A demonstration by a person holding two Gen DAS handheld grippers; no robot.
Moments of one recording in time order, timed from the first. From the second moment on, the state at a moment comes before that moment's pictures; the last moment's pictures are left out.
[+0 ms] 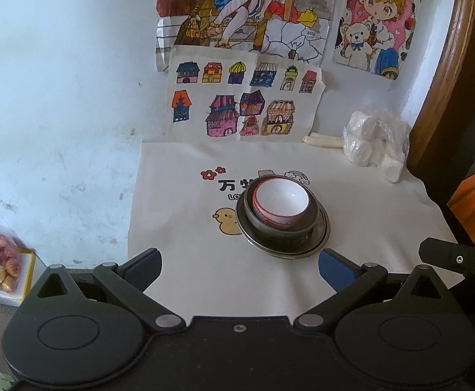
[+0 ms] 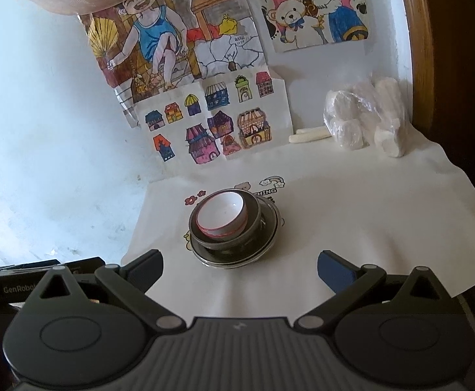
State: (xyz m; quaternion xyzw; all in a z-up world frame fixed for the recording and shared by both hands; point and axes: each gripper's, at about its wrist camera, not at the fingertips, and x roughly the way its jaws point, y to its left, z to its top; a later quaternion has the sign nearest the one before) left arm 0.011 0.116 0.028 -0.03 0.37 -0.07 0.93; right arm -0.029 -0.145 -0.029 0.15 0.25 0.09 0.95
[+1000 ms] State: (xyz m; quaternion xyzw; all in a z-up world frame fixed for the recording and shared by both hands) left arm 0.011 0.169 0.015 -0.01 0.37 -0.13 0.92; right arm -0.056 -0.102 -0.033 0.14 0.25 0.03 0.96
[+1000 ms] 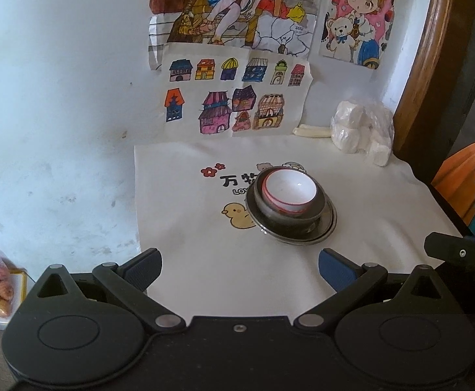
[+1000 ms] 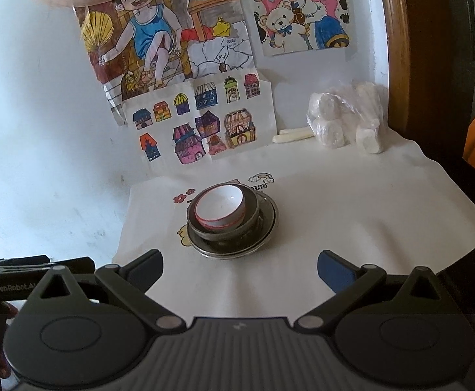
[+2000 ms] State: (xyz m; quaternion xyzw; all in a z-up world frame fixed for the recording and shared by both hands) left arm -0.015 0.177 0.006 0.00 0.34 -0.14 0.93; right arm -0.078 -0.088 -0.039 0.09 0.23 0.01 0.97
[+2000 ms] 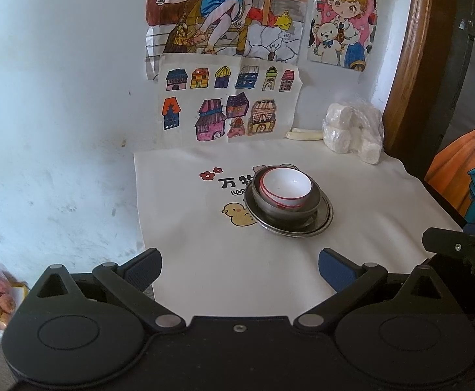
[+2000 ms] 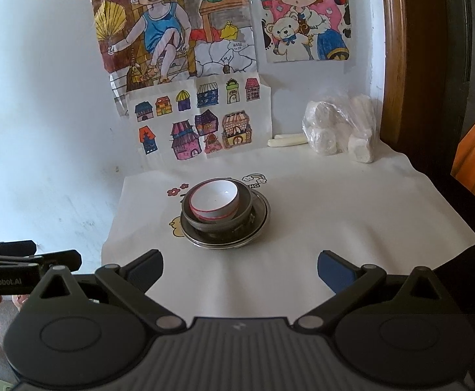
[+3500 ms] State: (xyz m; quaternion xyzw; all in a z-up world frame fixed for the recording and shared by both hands) left arm -0.017 0.179 0.009 0.01 0.34 -0.15 0.93; right arm -0.084 -0.090 -0.040 0.09 0.23 0.01 0.97
